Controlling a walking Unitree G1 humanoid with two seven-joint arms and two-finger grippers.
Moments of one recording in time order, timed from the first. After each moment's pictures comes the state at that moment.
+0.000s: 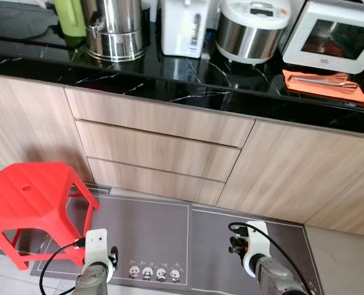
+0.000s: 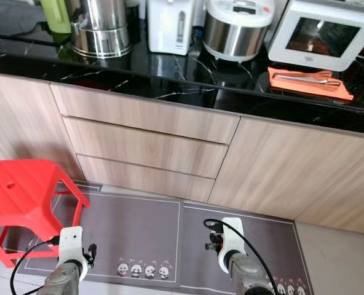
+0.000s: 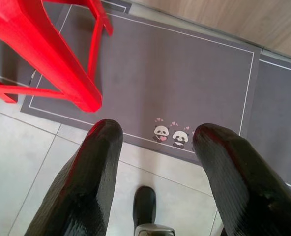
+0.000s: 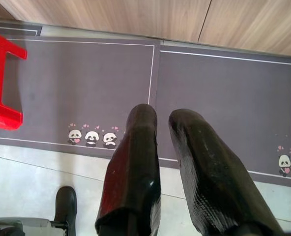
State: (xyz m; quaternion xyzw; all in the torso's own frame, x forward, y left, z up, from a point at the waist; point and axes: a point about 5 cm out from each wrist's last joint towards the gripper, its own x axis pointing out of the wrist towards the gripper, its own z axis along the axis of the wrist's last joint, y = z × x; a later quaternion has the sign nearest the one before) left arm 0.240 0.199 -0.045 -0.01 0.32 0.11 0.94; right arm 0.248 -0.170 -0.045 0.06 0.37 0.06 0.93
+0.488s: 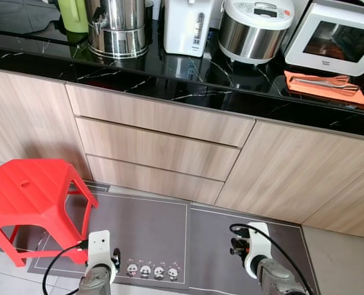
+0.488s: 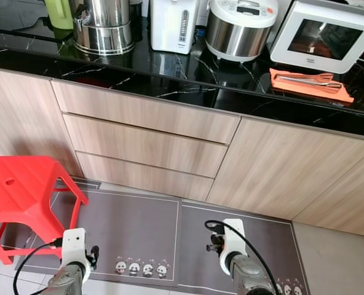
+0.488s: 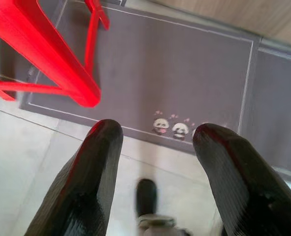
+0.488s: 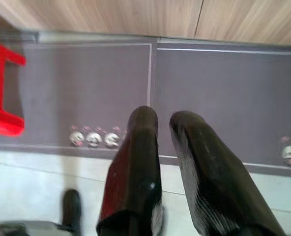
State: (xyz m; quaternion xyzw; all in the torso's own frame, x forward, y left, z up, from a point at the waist) left arm 0.230 0.198 -0.052 0.00 0.34 0.10 0.94; right arm 0.243 -0.173 -0.049 0.07 0.37 0.05 0.93
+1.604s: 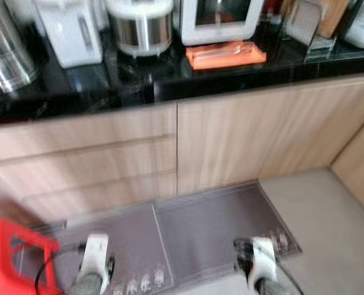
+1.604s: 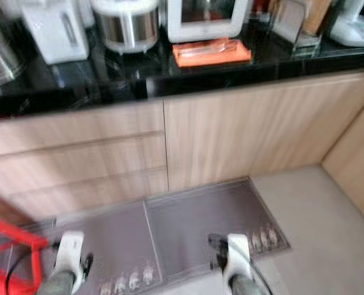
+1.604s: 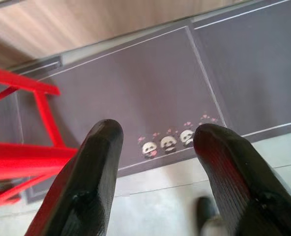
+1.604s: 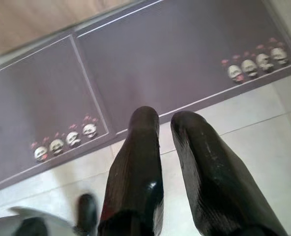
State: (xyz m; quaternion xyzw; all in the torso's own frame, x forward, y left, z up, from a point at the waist) left arm 0.225 0.213 -0.053 0.06 0.35 0.06 0.93; right arm 0.214 -0.177 -0.067 0.05 0.40 0.02 0.92
